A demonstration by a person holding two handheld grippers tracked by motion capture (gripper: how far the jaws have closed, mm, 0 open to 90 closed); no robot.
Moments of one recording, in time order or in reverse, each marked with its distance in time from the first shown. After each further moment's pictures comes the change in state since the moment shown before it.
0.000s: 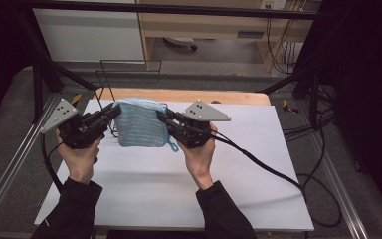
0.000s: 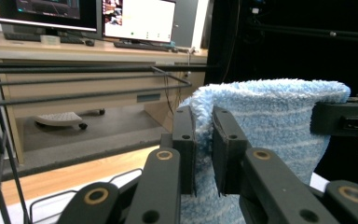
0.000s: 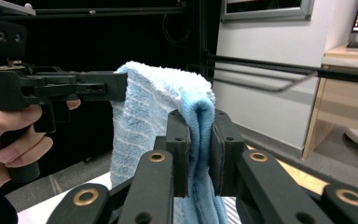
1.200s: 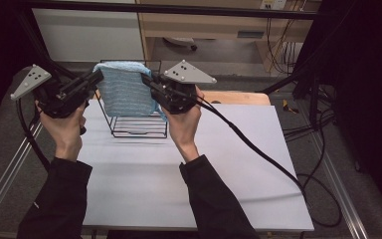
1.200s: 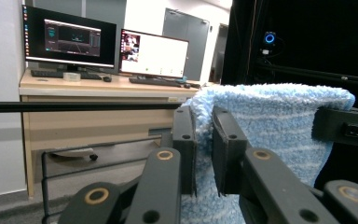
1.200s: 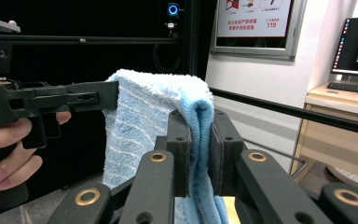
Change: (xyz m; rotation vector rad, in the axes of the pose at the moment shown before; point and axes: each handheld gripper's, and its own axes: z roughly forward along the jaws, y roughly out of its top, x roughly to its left) left arm 0.033 0.062 0.007 -0.129 0.044 -0.011; right arm -0.002 0.071 0.042 -0.084 -0.043 -0.067
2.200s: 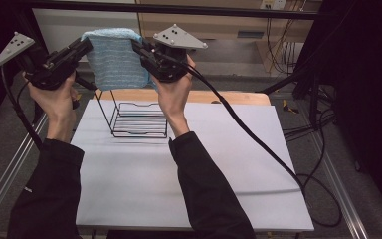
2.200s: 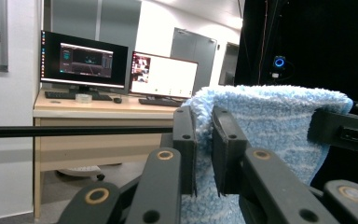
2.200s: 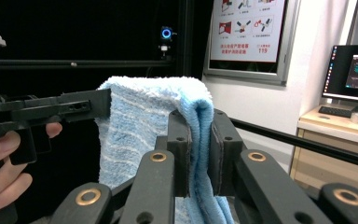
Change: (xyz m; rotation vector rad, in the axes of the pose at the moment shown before) left arm 0.021 0.048 0.021 -0.072 0.035 -0.006; right arm -0.014 0.048 0.038 -0.068 -0.021 -0.015
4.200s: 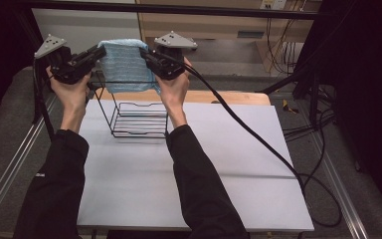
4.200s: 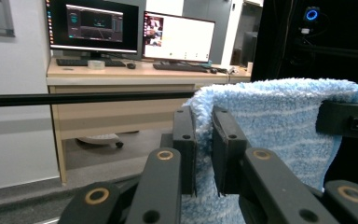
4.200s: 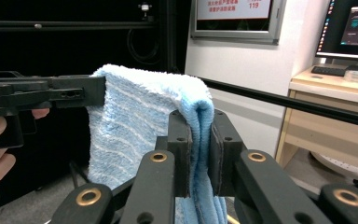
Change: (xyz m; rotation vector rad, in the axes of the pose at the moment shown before) left arm 0.041 -0.046 0.051 0.162 0.039 0.044; right arm -0.042 -0.052 0.048 0.138 -0.043 0.034
